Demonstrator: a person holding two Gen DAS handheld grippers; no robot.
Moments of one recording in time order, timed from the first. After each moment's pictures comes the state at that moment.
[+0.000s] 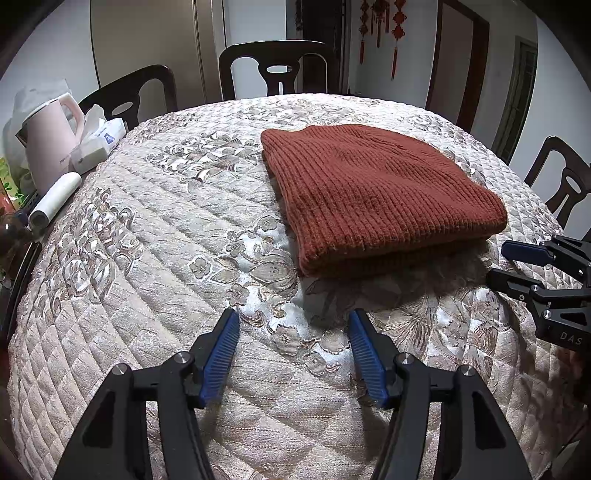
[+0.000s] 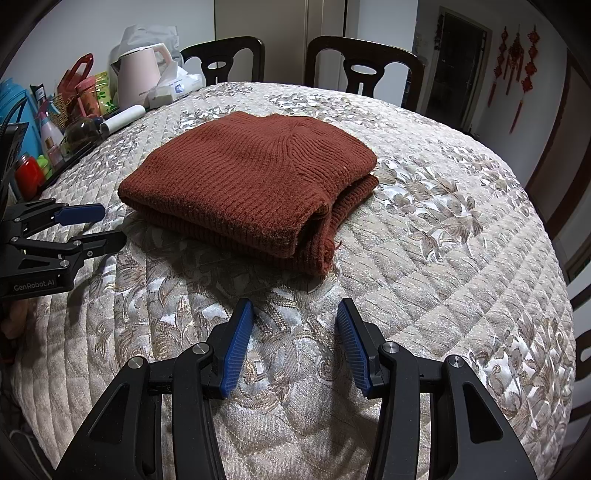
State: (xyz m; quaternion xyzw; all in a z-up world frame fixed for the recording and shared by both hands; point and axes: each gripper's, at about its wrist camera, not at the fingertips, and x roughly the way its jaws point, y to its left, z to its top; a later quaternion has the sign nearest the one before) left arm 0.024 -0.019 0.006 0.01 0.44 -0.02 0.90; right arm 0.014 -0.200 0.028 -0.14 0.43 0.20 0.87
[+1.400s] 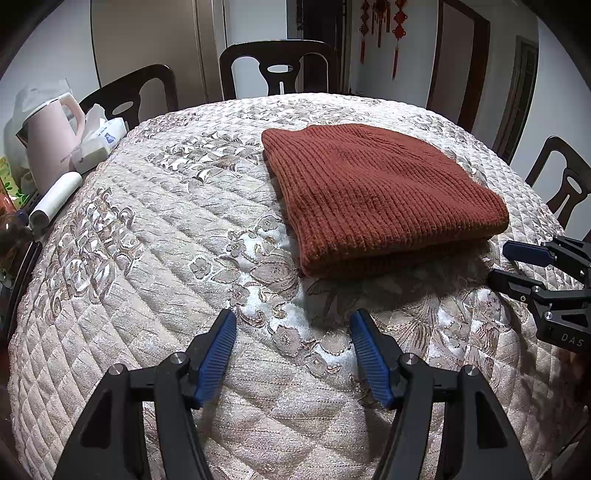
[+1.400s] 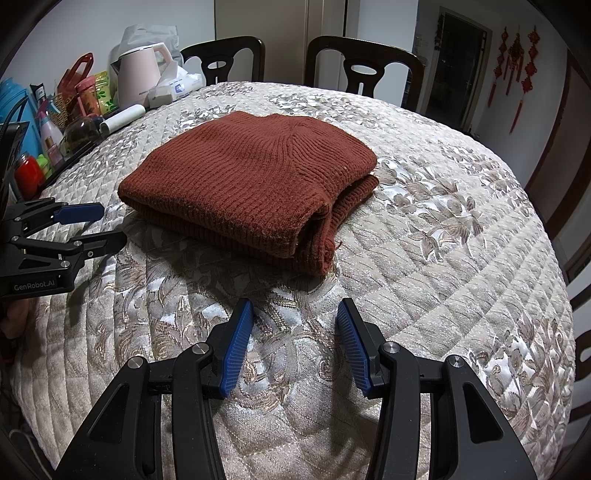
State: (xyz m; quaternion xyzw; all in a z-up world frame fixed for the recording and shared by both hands) left arm 0.024 -0.019 0.005 0.01 0.44 -0.02 0.90; right arm 0.014 -0.200 0.028 -0.14 0.43 0.20 0.87
